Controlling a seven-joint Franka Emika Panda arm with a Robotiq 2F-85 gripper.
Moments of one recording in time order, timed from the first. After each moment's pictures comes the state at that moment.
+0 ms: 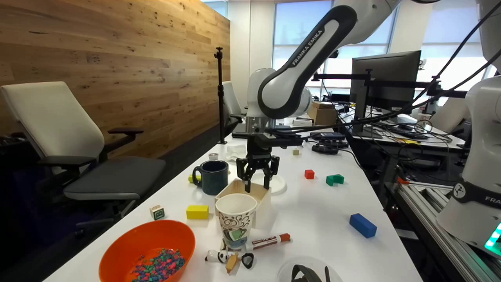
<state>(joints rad) 0.02 0.40 -0.02 -2.13 0.31 2.51 0.54</state>
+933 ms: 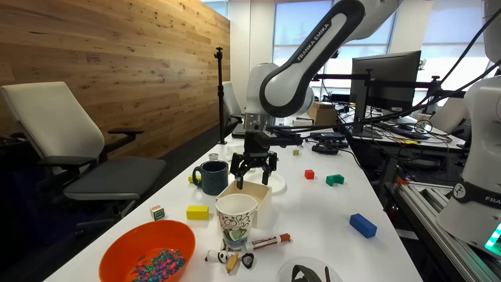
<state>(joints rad) 0.06 0.37 -0.01 -2.15 0.30 2.57 0.52</state>
